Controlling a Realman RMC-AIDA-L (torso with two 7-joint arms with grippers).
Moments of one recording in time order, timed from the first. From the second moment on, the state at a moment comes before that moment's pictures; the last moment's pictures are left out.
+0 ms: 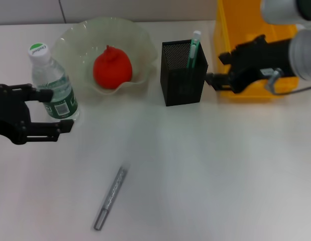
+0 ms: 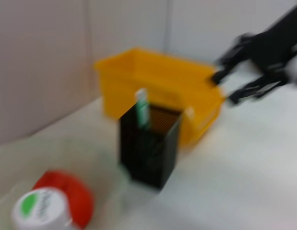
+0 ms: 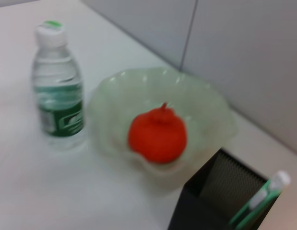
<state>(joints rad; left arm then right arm) -0.11 -2.06 1.01 1.56 1.93 1.65 -1.85 0.32 2.09 -1.54 -1.84 -2.48 -1.33 2.52</state>
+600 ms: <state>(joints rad) -0.38 -2.07 1.19 1.82 2.41 1.91 -2.61 0.19 2.08 -1.13 -1.45 -1.95 -1.55 1.75</state>
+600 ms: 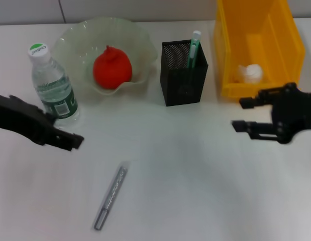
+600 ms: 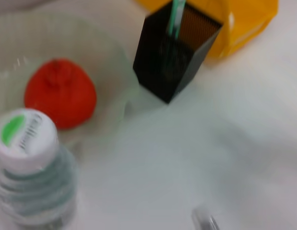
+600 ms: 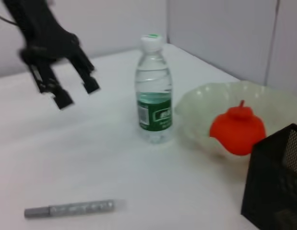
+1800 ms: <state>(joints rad) -0.49 -2.08 1.73 1.56 2.58 1.63 -2.88 0.24 2.08 -0.71 -1.07 -1.98 -1.82 1.29</state>
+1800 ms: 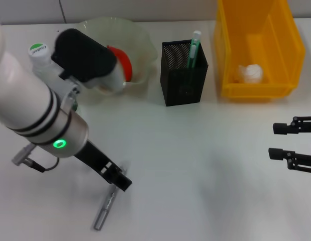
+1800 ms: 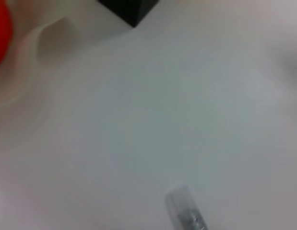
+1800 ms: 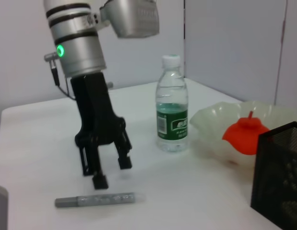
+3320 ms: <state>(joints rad) -0.57 -2.08 1.89 1.41 2.65 1.53 -2.88 0.26 2.08 -0.67 -1.05 -1.97 -1.81 1.31</state>
